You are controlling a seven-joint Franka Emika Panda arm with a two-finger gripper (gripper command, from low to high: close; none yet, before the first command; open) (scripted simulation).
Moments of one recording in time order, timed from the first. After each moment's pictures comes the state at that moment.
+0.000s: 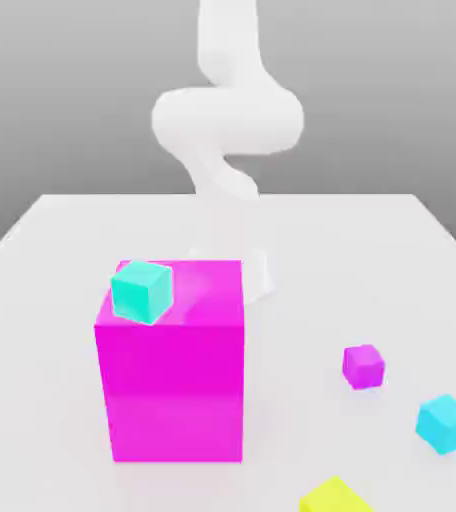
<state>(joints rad) 0.02 -0.71 0.03 -2.32 0.01 2.34 0.81</state>
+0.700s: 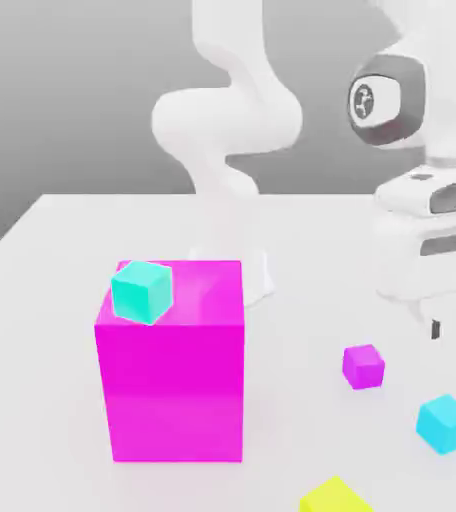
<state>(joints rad) 0.23 0.06 0.30 -2.44 -0.10 2.64 1.03</state>
